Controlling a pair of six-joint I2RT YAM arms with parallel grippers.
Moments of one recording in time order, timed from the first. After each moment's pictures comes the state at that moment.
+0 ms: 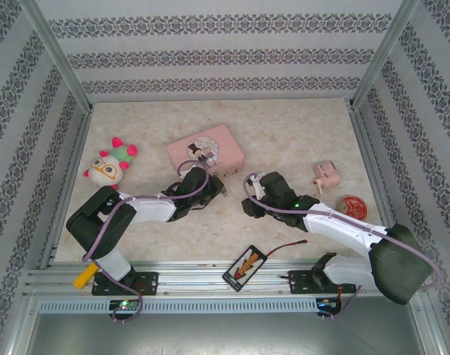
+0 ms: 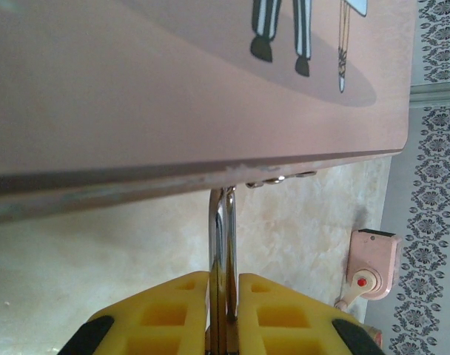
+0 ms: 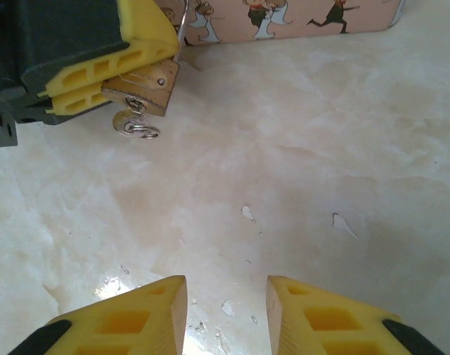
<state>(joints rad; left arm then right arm) -0.69 1.66 0.72 0.34 -0.02 -1.34 0.68 1.22 0.60 -0.21 -0.11 0.28</state>
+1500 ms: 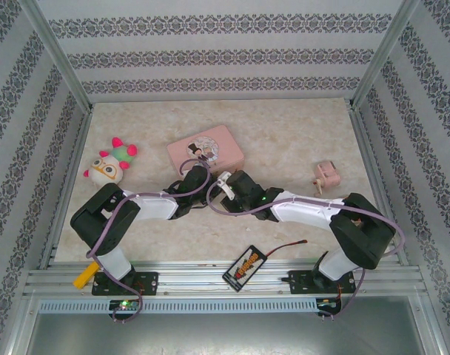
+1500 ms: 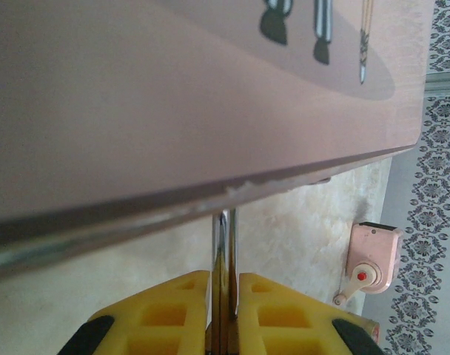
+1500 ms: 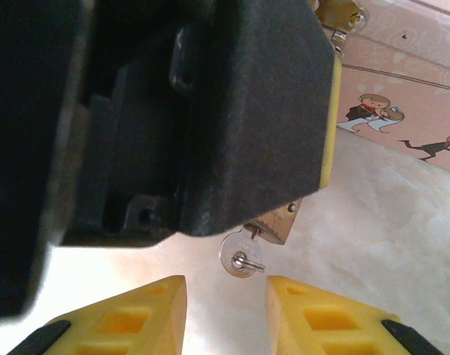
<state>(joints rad) -0.68 1.70 0.74 0.34 0.03 -1.34 0.85 1.55 0.82 -0.15 0.08 0.01</state>
